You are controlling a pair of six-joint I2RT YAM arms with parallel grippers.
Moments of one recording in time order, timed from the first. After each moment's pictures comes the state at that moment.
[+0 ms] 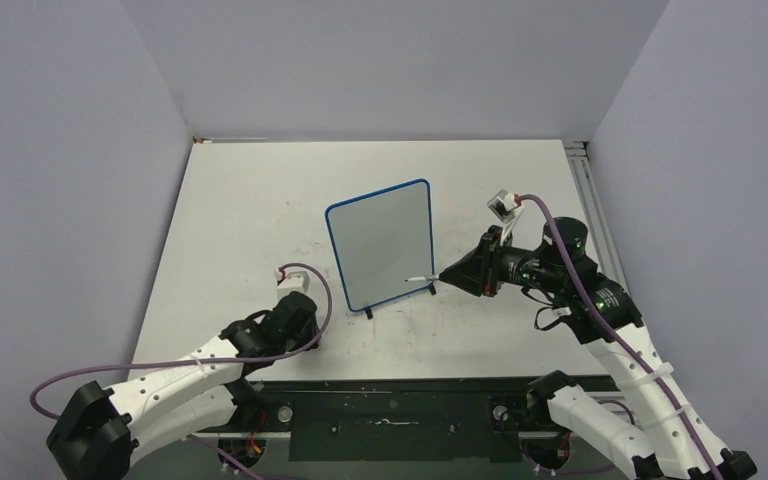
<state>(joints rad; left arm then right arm) -0.80 0.87 0.37 -0.45 -0.30 -0.78 0.43 0.80 0.97 -0.51 -0.71 0.34</state>
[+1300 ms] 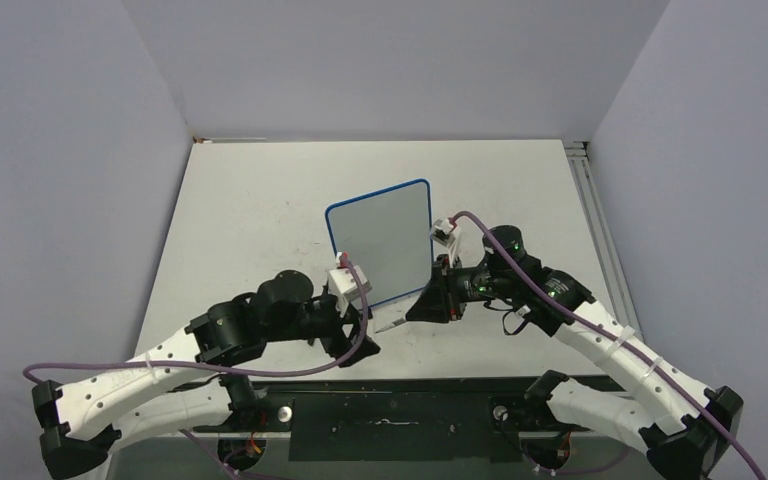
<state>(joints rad) -1.04 0.78 0.82 -0.52 0.17 -0.28 0.66 0.94 0.90 -0.45 -0.75 0.39</state>
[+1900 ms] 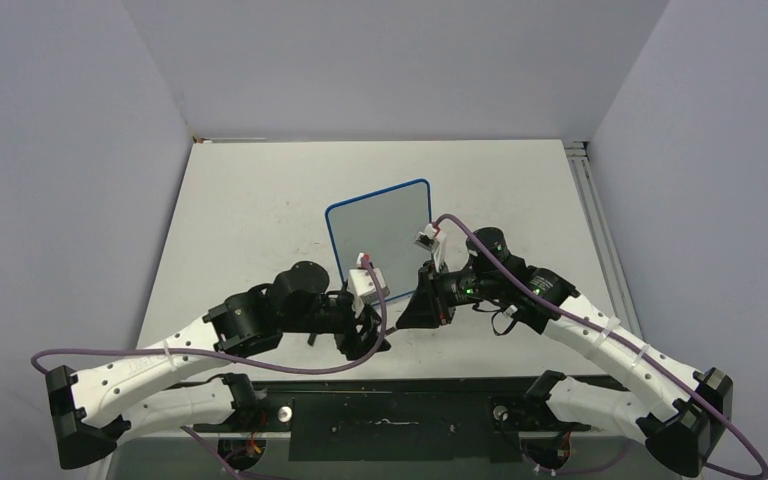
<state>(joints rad) -1.07 0.91 0.87 -0.44 0.30 -0.14 0.76 1.02 0.90 -0.43 -0.75 0.42</state>
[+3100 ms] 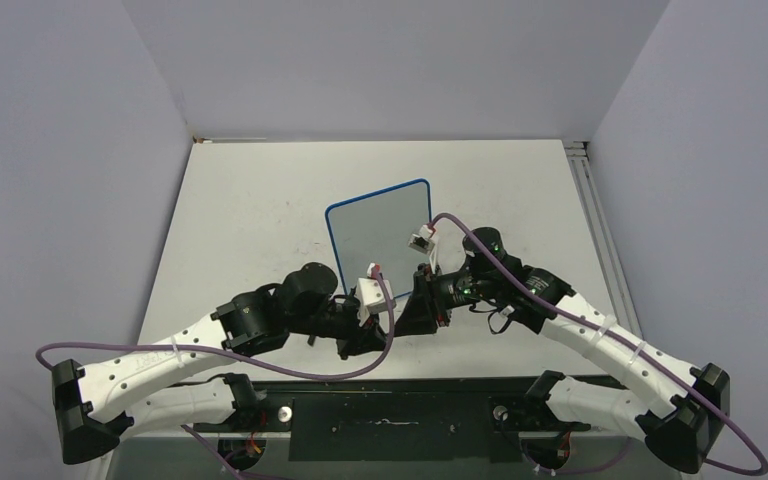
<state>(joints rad) -1.08 0.95 0.87 -0.45 0.38 -0.08 0.79 1.03 0.90 -0.37 -0.84 0.48</state>
